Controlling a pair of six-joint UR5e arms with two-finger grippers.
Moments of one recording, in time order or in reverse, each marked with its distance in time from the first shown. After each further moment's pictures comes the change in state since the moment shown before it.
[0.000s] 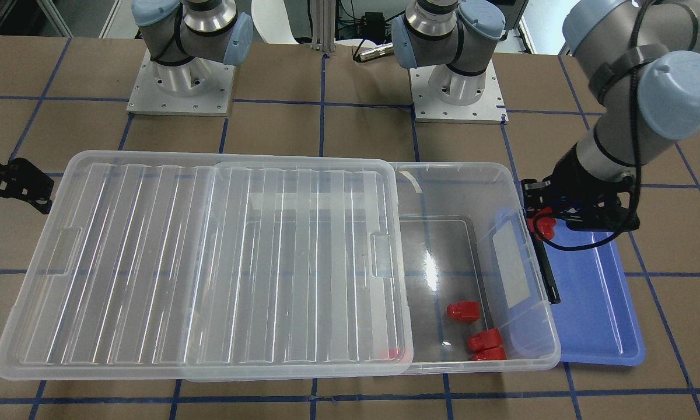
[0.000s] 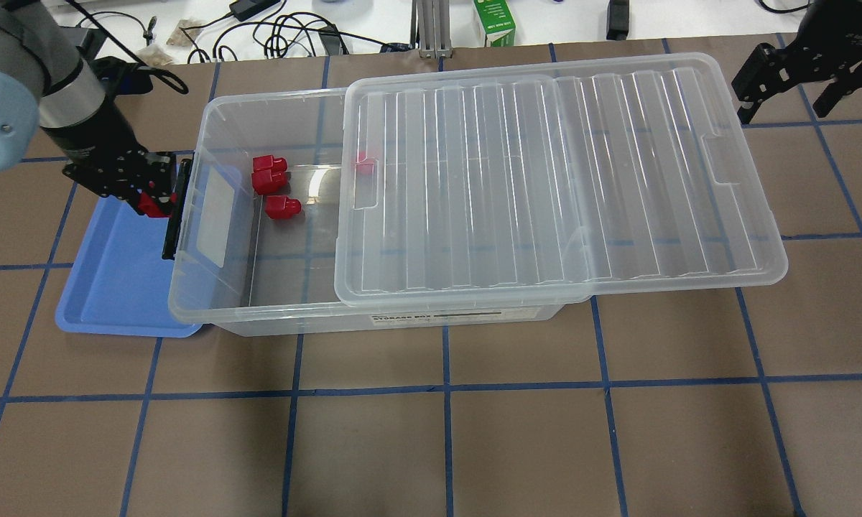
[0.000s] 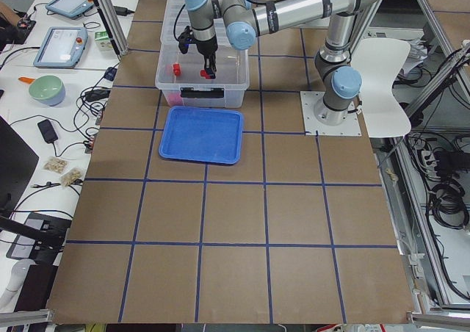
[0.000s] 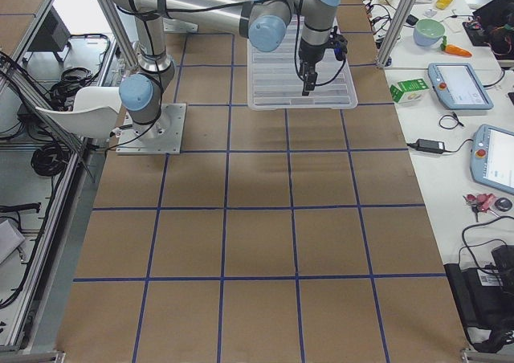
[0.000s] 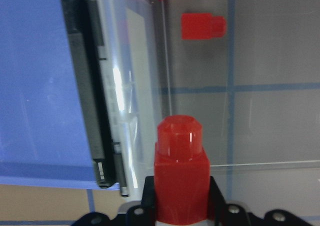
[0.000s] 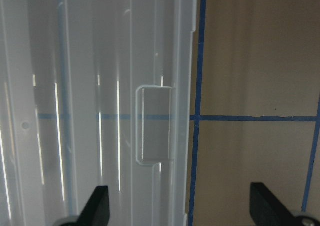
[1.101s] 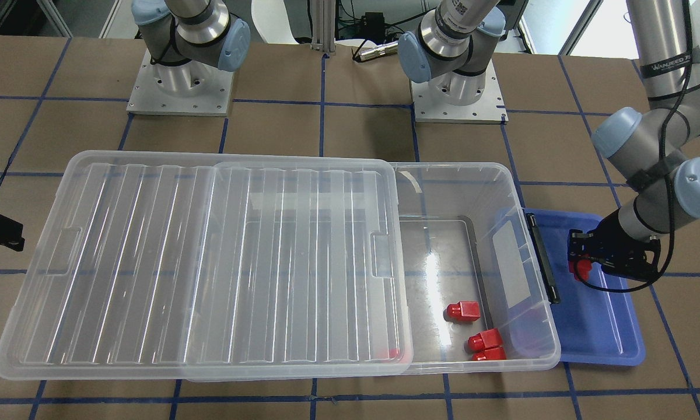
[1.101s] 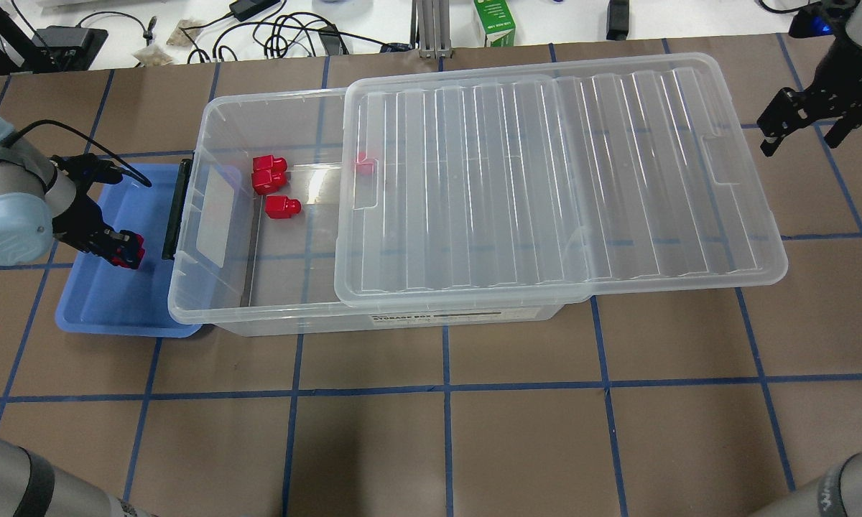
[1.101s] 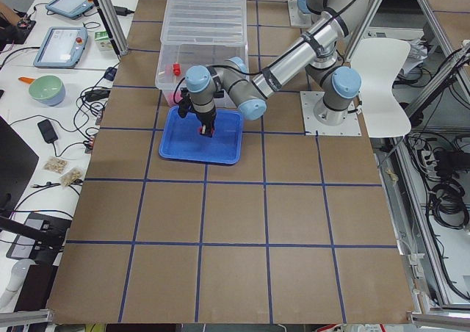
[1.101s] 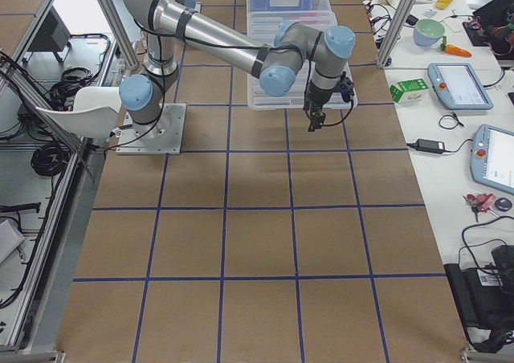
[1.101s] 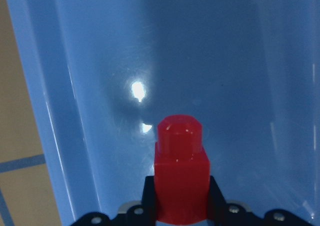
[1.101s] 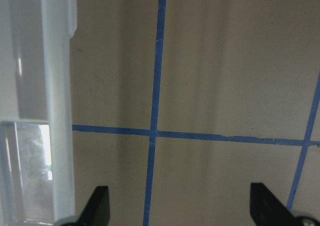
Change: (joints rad) left arm 0.221 -0.246 -0.209 0.504 -0.008 0.385; right arm -0.084 0.116 0.043 -0.081 -0.018 -0.154
